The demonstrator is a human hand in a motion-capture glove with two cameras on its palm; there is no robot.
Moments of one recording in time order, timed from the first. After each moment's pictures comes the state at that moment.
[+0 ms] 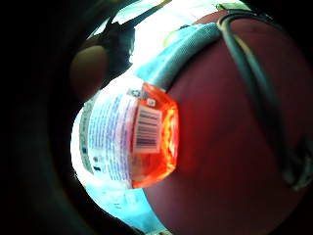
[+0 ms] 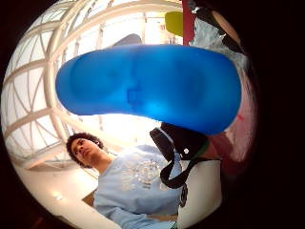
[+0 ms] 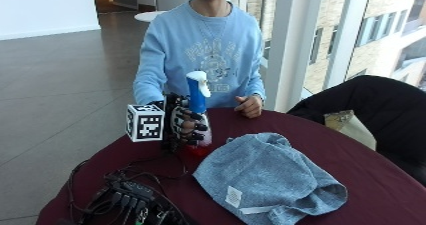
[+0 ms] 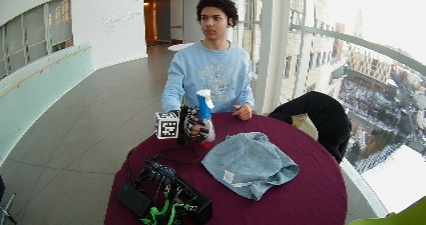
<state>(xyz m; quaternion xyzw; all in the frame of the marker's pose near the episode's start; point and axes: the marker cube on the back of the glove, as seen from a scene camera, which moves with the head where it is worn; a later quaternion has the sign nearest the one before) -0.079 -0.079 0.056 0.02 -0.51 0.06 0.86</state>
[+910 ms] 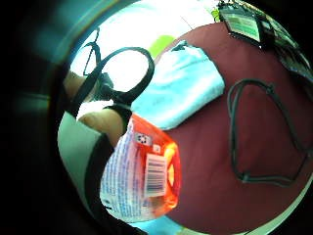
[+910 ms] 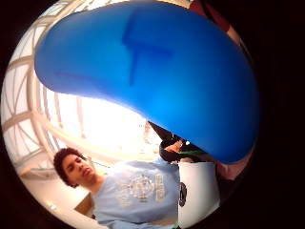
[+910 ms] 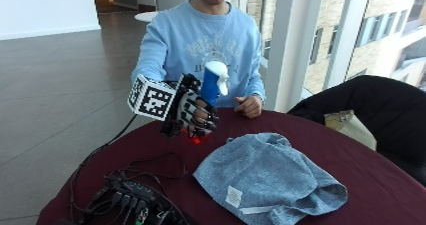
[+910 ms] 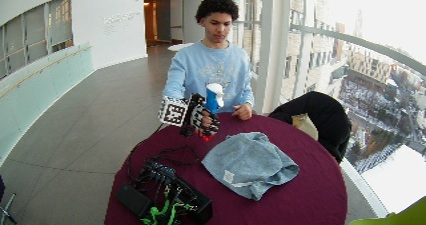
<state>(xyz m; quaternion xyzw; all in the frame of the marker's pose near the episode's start) -0.092 -0.141 0.004 0.00 -0.40 0.11 0.91</state>
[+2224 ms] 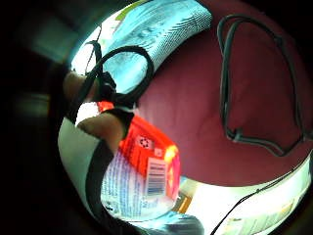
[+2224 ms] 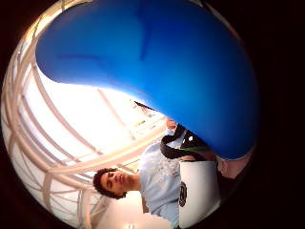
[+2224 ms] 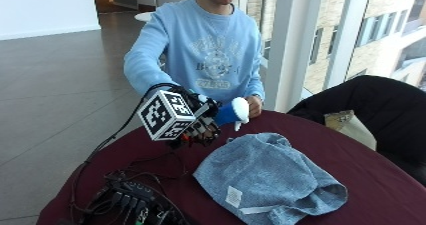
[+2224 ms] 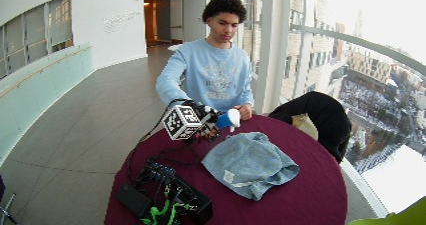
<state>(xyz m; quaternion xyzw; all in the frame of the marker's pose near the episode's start) -0.087 -0.162 0.025 -0.31 -0.35 0.20 0.86</state>
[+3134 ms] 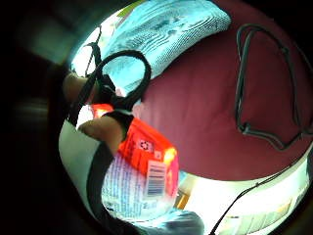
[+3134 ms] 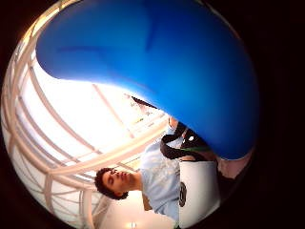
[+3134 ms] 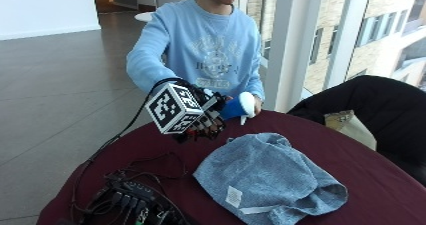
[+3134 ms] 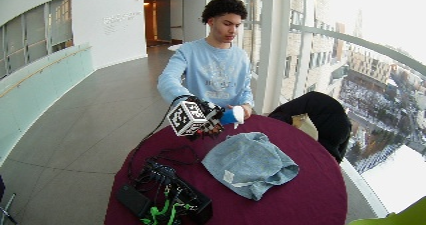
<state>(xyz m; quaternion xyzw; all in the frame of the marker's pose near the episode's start) -0.107 -0.165 0.019 -0.32 -0.34 0.19 0.86</state>
